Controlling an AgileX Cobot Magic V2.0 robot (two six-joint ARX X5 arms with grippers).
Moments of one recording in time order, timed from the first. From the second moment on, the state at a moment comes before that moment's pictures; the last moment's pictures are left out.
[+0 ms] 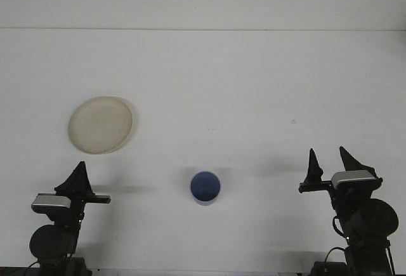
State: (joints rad) left arm -0.04 0.00 0.04 0.19 -0.02 -0.03; right arm -0.03 0.41 0.48 -0.17 -0.16 0.05
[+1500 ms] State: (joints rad) left arm -0.04 0.92 1.20 -1.01 0.03 -0.04; right arm -0.03 0.41 0.48 -0.17 -0.16 0.05
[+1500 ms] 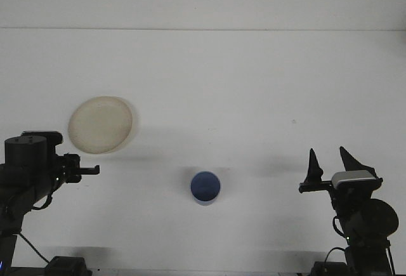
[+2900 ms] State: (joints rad) left arm -0.77 1.48 1.53 -0.99 0.06 -0.19; right arm -0.03 0.41 0.49 -0.17 -0.16 0.05
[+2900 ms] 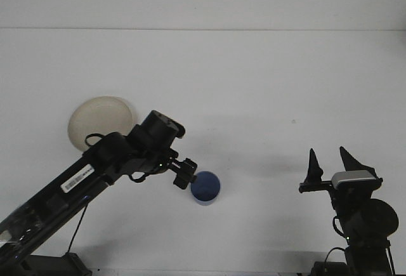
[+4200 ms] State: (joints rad) left arm -0.84 1.85 1.55 -0.97 0.06 -0.11; right arm -0.03 0.41 0.48 -0.17 -0.16 0.05
